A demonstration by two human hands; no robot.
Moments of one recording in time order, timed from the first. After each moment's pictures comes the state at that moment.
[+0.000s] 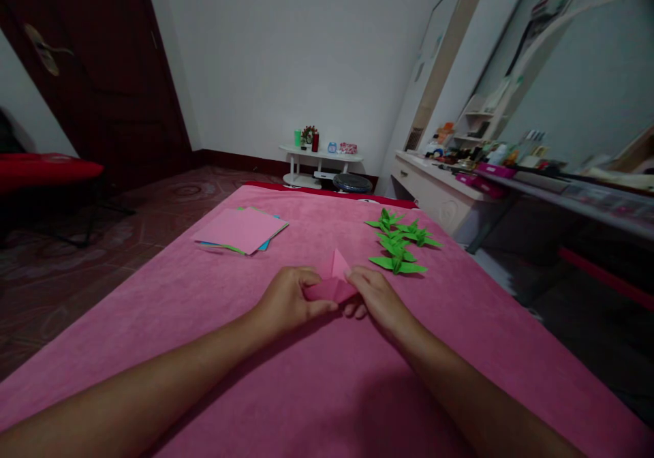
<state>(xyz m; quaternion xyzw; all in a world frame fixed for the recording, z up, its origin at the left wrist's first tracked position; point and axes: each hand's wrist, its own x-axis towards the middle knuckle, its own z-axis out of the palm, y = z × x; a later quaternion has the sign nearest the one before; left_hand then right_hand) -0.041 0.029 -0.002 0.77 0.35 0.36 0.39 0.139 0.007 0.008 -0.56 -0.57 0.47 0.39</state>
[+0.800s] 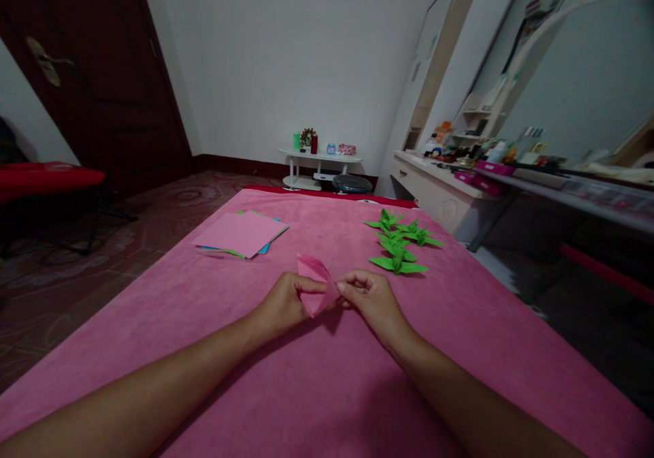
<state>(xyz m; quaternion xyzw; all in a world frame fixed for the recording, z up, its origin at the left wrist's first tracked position) -0.041 0.030 -0.001 0.73 0.27 0.35 0.52 0.133 0.007 -0.004 -0.50 -0.53 0.47 0.50</state>
